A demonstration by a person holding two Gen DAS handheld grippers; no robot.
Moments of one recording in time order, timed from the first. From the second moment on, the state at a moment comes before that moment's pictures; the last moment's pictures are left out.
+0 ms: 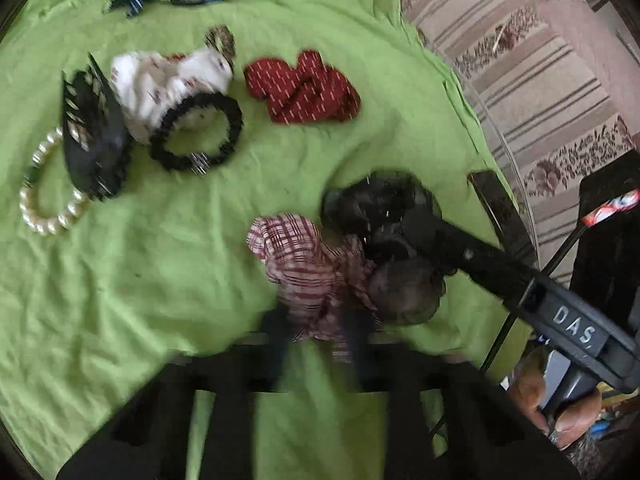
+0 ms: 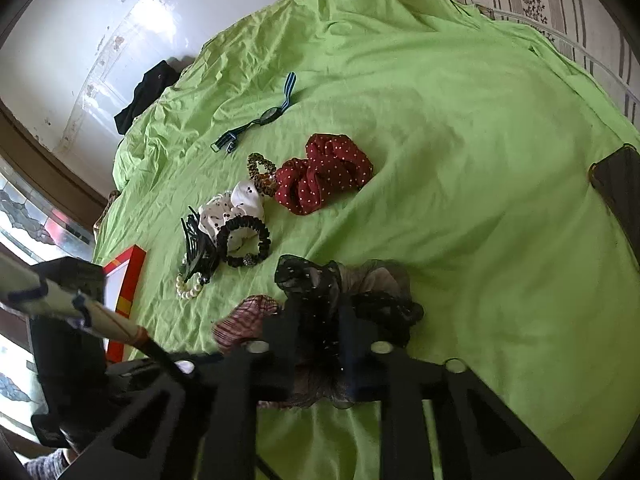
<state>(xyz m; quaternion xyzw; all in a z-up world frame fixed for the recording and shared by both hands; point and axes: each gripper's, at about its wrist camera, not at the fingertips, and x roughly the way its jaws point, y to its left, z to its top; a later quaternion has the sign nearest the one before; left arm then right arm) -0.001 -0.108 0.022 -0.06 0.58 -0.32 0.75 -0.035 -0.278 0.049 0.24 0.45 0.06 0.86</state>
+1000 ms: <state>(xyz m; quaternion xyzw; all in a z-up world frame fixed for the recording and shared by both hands) 0.039 0.313 0.126 -0.12 0.47 -0.02 0.88 0.028 0.055 0.151 0.05 0.44 0.25 0.86</state>
